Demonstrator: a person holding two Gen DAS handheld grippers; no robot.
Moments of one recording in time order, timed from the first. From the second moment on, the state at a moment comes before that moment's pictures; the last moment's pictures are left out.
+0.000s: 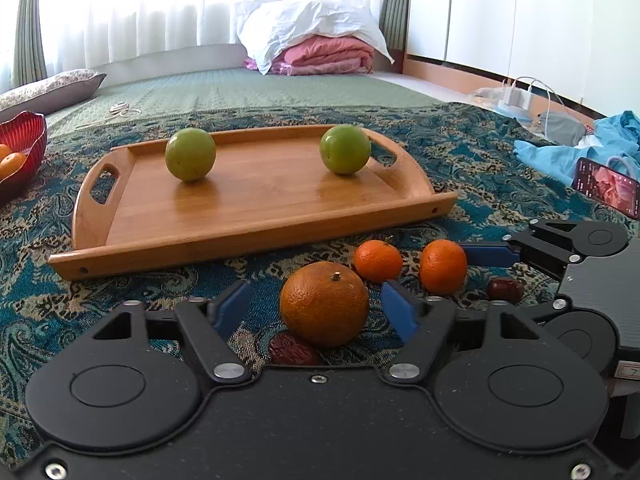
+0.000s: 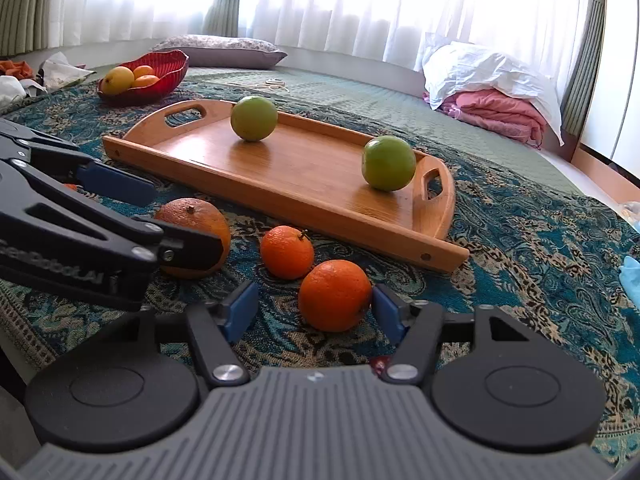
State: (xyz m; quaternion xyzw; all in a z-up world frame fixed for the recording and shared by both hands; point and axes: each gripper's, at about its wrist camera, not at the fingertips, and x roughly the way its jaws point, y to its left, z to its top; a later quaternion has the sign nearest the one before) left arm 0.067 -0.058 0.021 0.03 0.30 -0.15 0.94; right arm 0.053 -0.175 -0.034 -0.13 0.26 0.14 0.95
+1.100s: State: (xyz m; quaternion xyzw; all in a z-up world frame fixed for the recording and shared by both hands) left arm 0.068 -0.058 0.029 0.00 0.29 -0.12 0.95; right arm 0.055 -0.189 -0.027 -0.07 0.25 0.11 0.96
